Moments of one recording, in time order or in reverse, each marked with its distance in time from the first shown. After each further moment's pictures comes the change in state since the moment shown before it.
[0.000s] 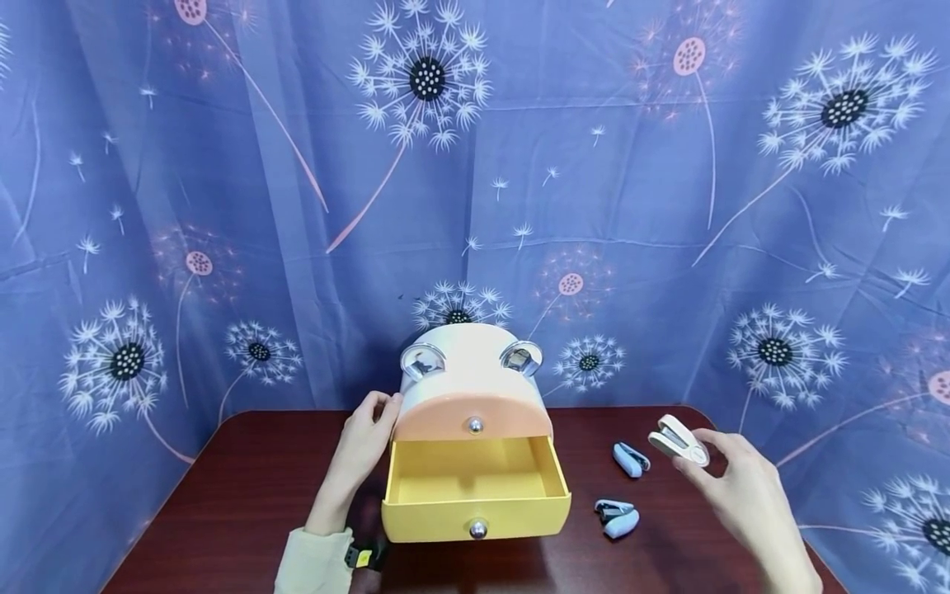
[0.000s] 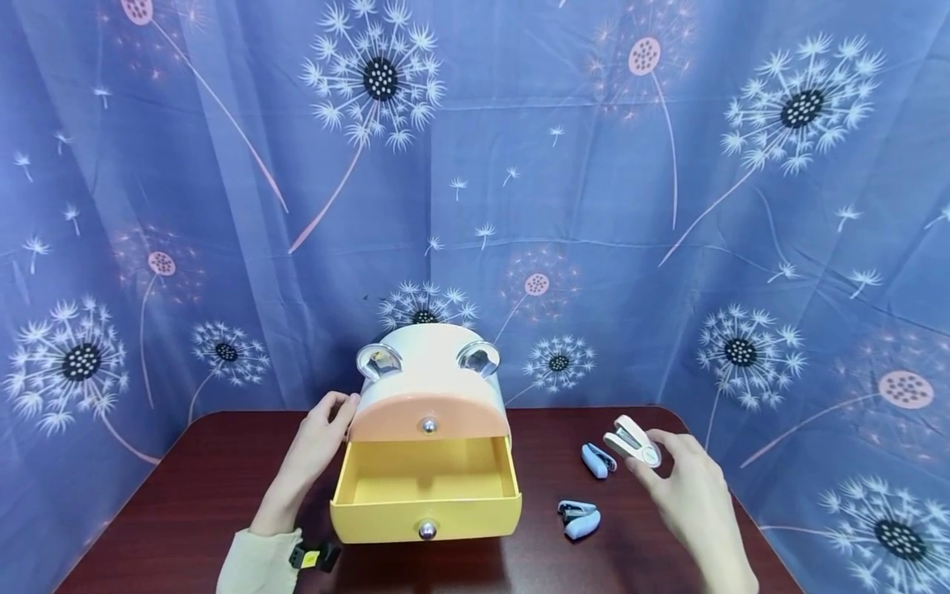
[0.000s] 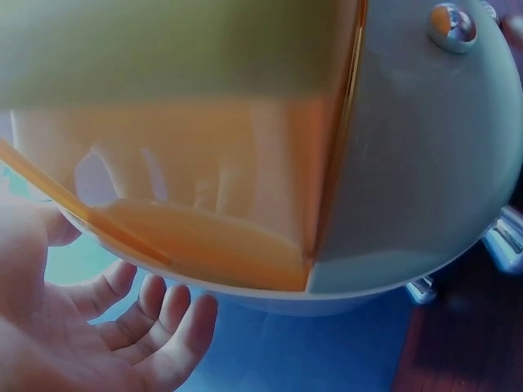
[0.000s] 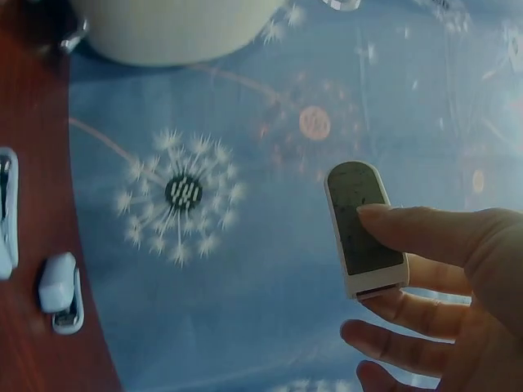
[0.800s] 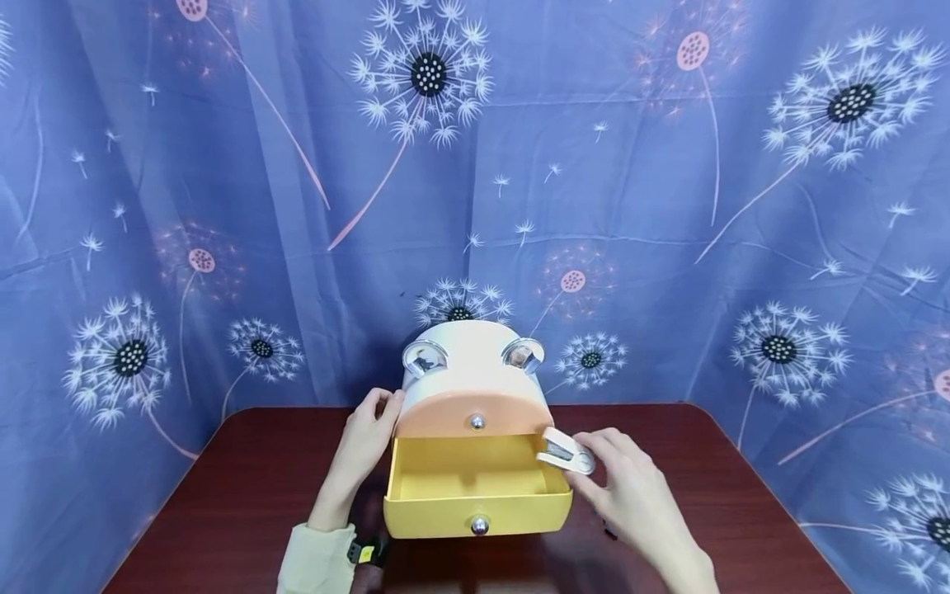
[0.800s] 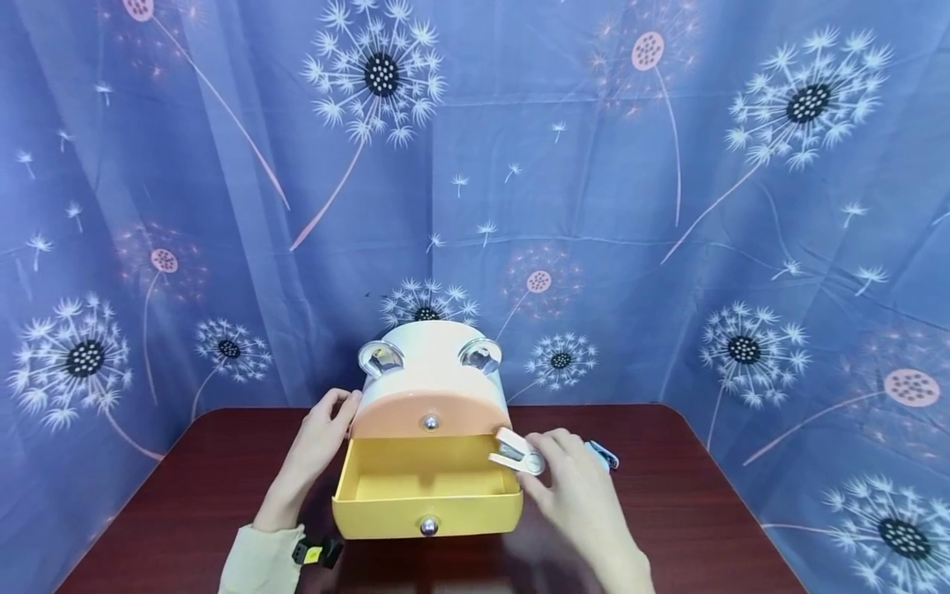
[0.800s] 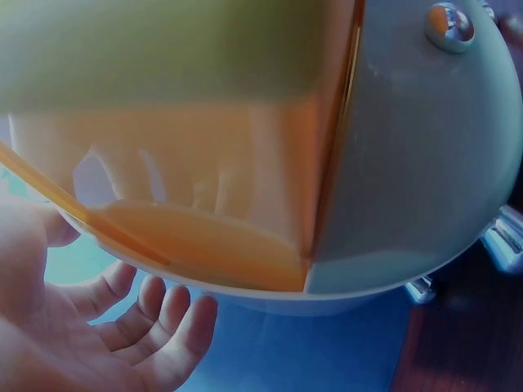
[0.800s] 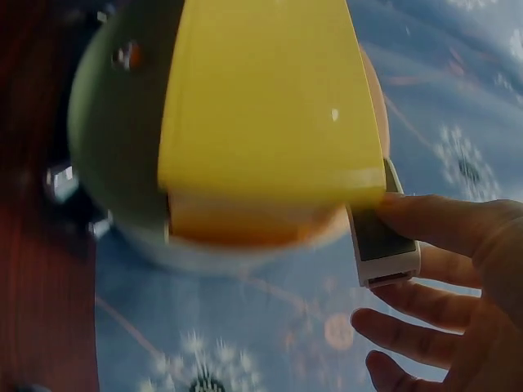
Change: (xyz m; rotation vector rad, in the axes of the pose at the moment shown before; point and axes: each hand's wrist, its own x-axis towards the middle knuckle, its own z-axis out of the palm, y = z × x) left_hand -0.001 0.001 0.000 -0.005 -0.002 0.001; right_hand -0.003 -0.108 0.051 0.037 0.007 -0.334
